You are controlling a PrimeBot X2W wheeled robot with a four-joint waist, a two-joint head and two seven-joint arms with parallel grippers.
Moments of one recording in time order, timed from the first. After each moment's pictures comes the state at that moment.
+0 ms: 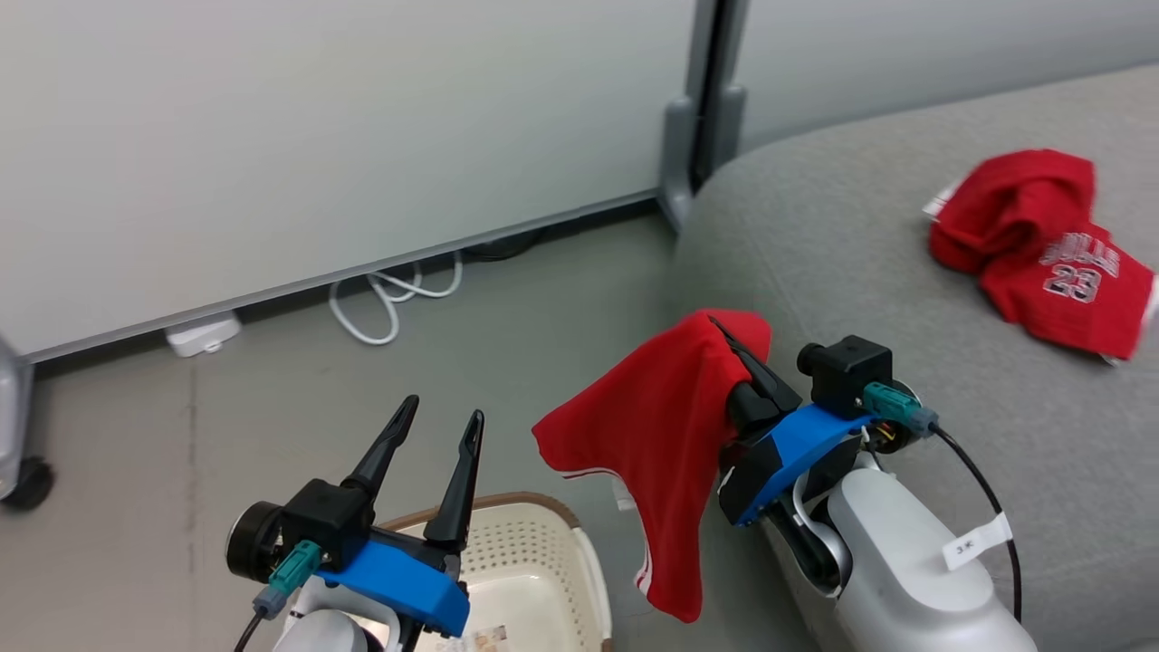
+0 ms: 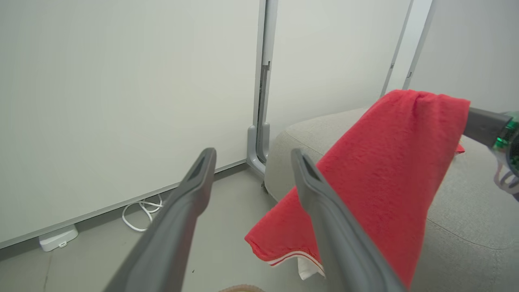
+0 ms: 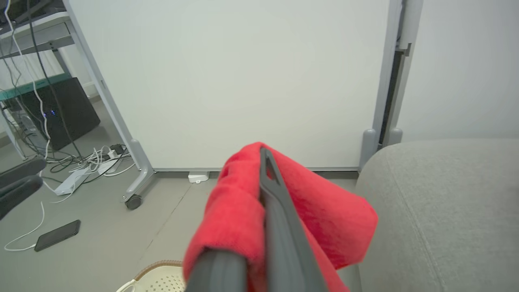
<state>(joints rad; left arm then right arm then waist) -0.18 0.19 -0.42 0.32 -0.35 -0.08 -0.26 -0.56 -0.05 0.42 0.71 0.37 0.13 -0.26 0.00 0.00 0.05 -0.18</state>
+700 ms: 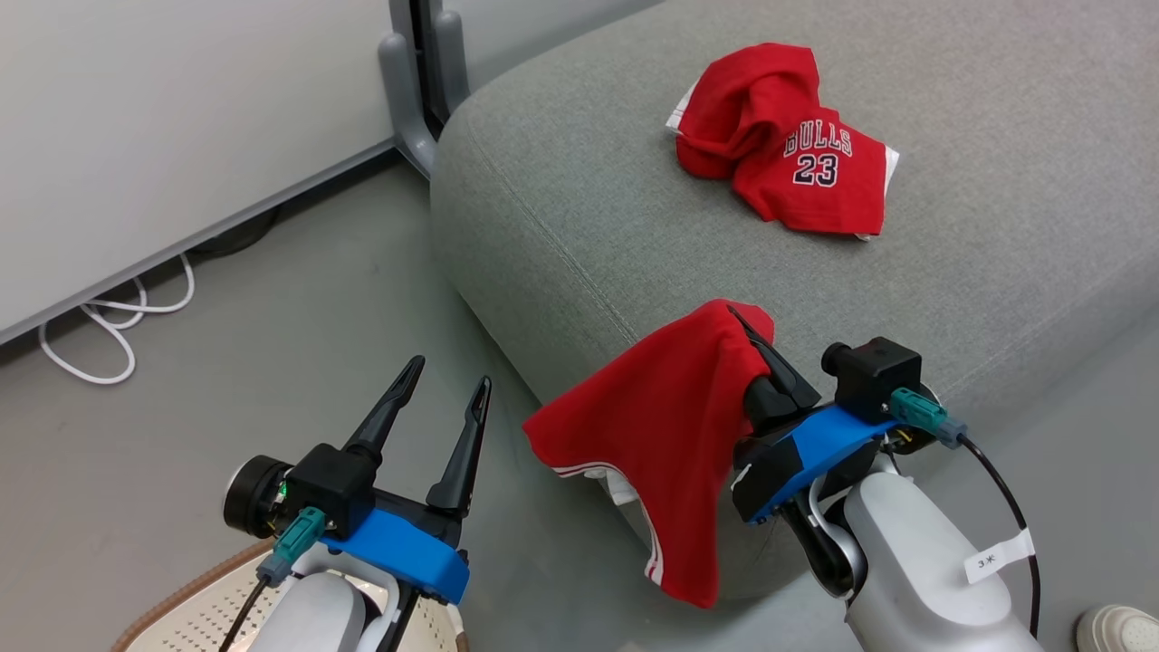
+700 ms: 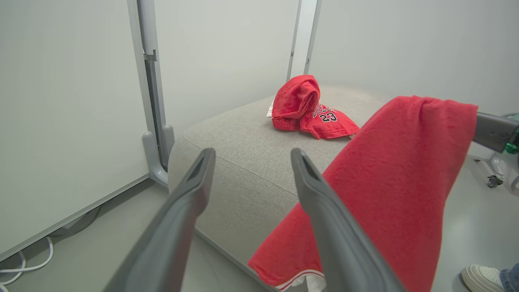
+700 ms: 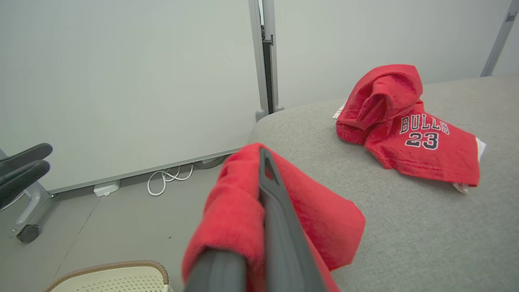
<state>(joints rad) -0.25 0.20 -0.40 0.32 -0.29 -0.12 -0.26 -0.51 -0.05 0.36 0.61 0.34 0.13 -0.26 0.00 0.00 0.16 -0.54</state>
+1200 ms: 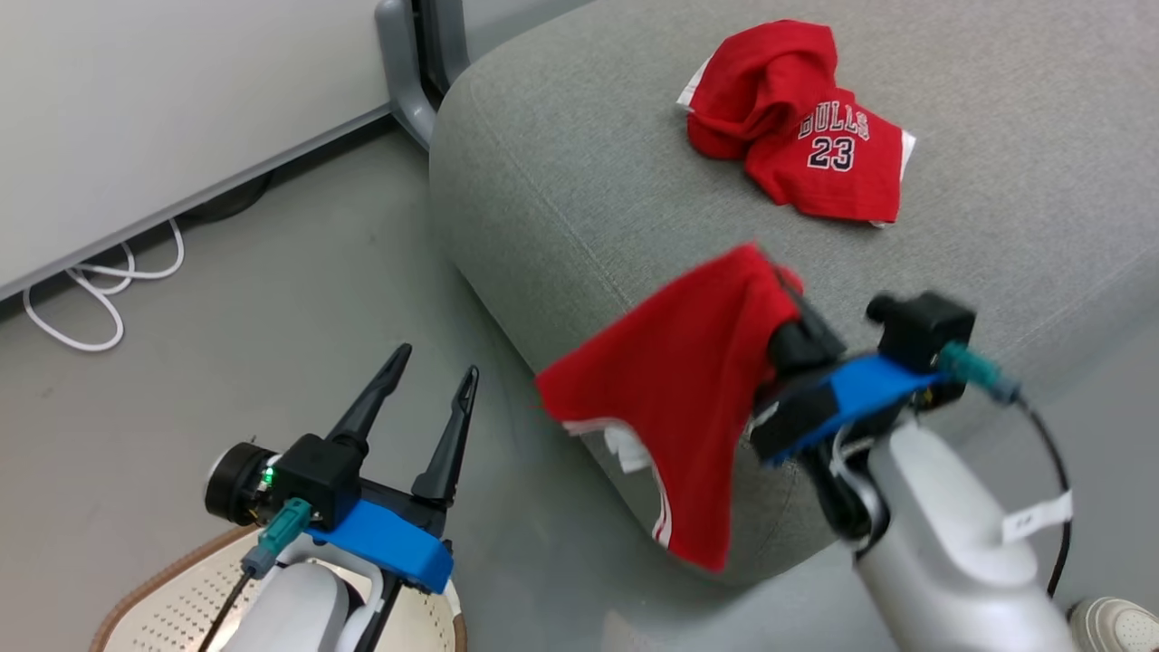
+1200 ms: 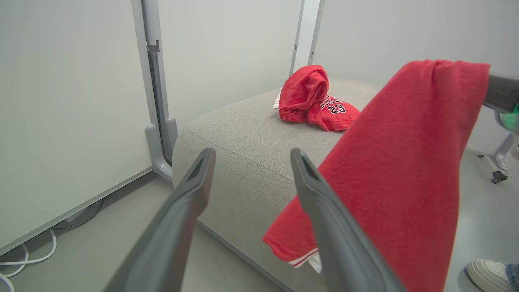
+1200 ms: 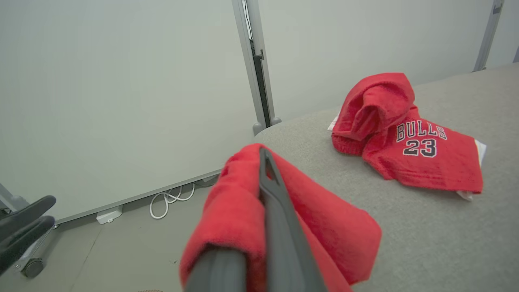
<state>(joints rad) -0.27 0.22 -0.41 0.32 -0.28 -0.12 -0.26 -0.52 -0.05 0.30 0.56 0.42 0.13 -0.25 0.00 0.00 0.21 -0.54</state>
